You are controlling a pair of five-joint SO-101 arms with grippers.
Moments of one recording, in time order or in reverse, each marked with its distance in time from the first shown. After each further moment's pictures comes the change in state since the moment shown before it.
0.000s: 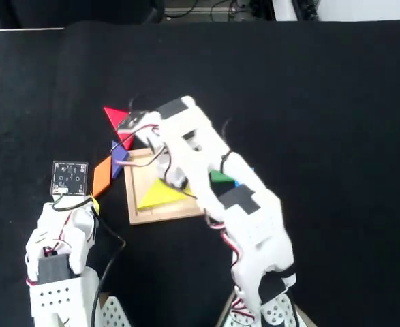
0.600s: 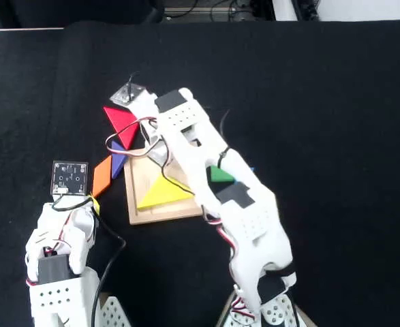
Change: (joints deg) left arm 0.0 0.0 0.0 0.0 0.0; right arm 1.1 4.7 -10.2 -9.5 -9.1
